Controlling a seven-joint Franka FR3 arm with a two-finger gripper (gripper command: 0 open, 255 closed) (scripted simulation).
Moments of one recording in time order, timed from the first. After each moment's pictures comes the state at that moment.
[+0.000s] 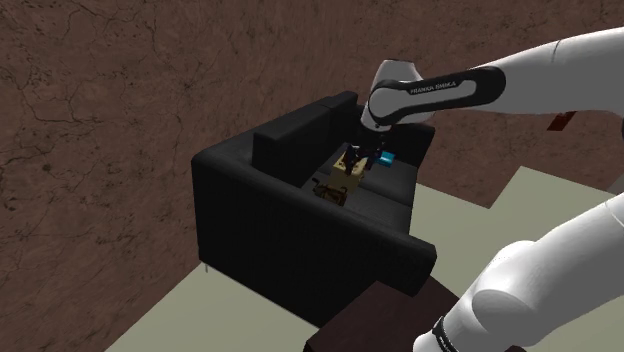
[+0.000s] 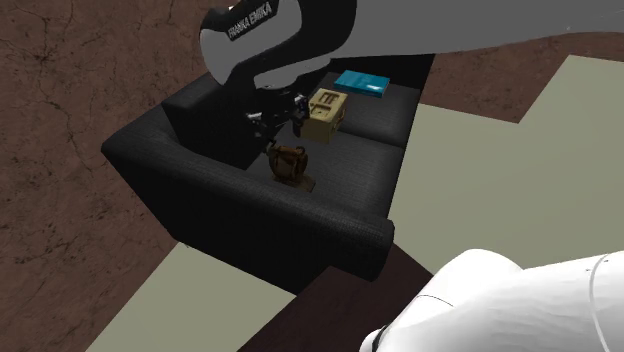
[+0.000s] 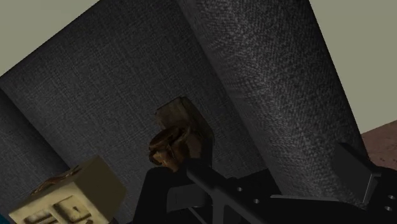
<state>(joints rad) -0.03 -0.28 -0.14 -2.32 -0.05 2.09 -0.05</state>
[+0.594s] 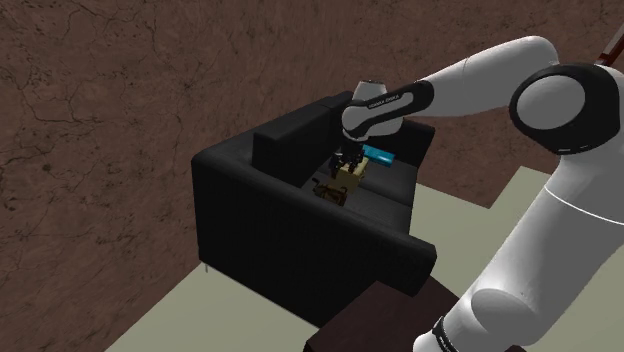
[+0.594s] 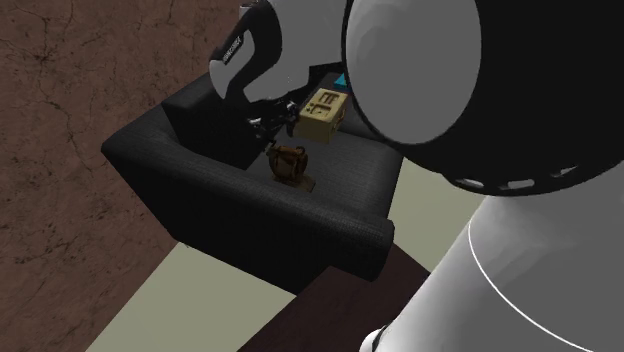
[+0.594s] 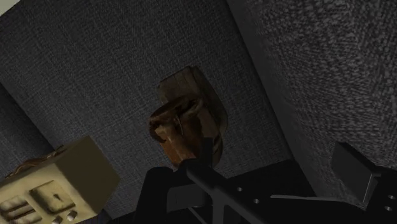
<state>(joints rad) -0.04 0.06 -0.18 -2.14 0.00 2.26 -0.18</state>
